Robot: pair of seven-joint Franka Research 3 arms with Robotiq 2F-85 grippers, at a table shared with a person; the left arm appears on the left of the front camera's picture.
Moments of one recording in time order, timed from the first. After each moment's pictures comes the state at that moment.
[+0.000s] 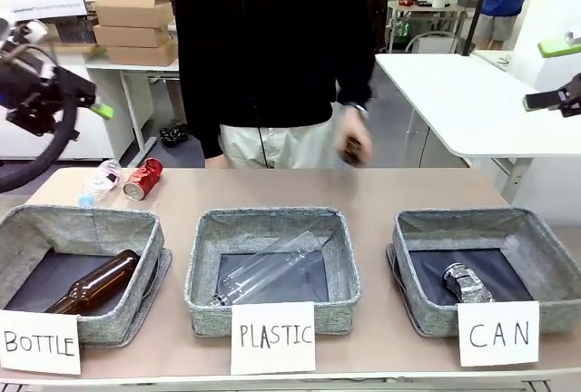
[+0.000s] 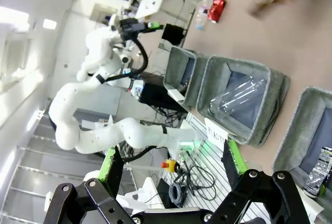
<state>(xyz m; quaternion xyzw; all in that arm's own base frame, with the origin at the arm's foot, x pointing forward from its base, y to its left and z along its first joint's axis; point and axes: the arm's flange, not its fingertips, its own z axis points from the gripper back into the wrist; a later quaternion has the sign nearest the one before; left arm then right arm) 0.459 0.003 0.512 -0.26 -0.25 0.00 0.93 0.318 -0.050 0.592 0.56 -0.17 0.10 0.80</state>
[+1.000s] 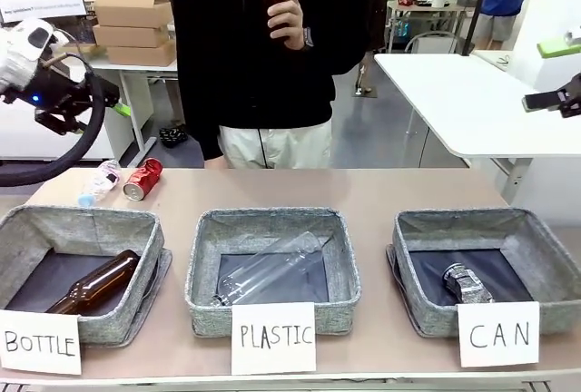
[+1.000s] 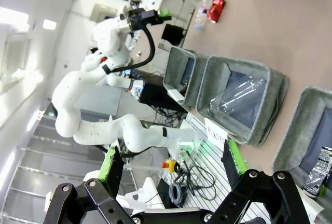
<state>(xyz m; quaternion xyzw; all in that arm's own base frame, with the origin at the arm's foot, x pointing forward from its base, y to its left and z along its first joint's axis) 0.504 0.005 0.498 -0.28 -0.24 0.04 0.93 0.318 -0.051 0.591 0.56 -0.17 0.10 0.80</state>
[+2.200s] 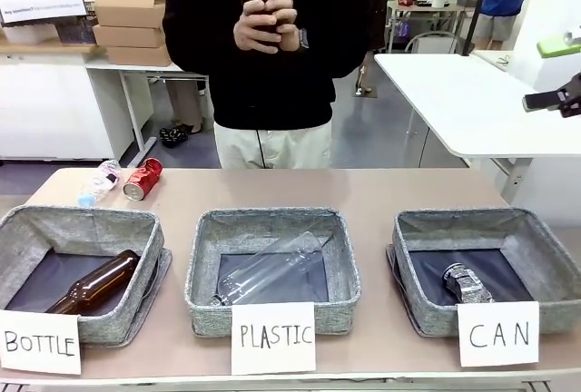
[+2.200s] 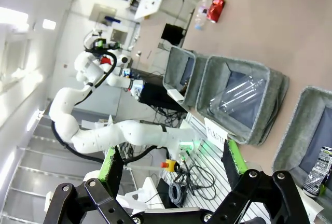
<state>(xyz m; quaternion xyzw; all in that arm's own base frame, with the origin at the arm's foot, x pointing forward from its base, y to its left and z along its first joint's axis) 0.327 0.240 0.595 -0.56 -0.23 0.00 0.80 0.318 -0.050 0.592 0.56 -0.17 0.10 0.80</state>
